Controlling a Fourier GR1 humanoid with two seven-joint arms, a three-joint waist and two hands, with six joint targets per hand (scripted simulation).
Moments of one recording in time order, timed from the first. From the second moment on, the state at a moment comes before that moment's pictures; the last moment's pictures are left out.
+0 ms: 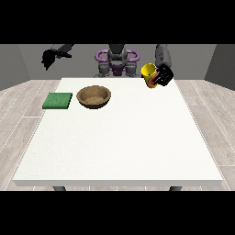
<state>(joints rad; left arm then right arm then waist) -0.61 0.34 0.03 -0.70 -0.43 0.44 -0.40 -0.16 -0.32 -0.30 -1.26 -0.22 0.37 -0.22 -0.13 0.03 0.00</state>
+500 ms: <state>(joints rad) -0.71 0.30 -0.10 -0.74 -0.65 0.46 -0.10 -0.16 -0.34 -0.33 -1.15 -0.22 0.40 -0.28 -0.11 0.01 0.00</state>
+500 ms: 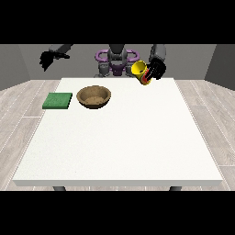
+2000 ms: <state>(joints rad) -1.02 0.06 -0.80 -0.59 -1.65 0.06 0.36 -0.23 -0.40 -0.34 -1.00 -0.23 0.47 -0.29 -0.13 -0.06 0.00</state>
